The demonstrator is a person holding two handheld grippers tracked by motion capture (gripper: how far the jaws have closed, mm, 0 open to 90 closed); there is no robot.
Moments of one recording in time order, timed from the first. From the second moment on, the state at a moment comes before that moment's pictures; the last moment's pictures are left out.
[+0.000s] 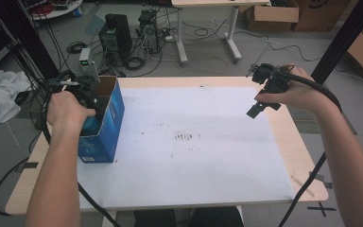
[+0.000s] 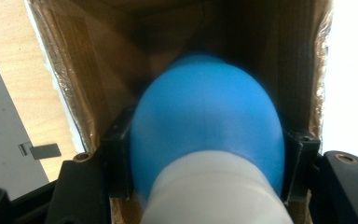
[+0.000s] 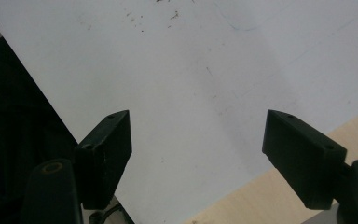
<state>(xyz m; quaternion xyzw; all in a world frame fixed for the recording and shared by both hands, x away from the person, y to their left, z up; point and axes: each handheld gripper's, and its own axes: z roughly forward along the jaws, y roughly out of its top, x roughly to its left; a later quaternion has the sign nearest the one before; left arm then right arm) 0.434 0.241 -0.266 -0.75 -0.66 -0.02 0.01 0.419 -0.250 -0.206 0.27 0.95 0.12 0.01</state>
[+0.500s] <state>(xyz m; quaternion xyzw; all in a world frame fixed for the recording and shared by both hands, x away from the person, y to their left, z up) 0.436 0.241 -0.278 -0.75 -0.66 -0.02 0.02 0.419 -0.252 -0.206 0.27 0.96 0.11 0.01</state>
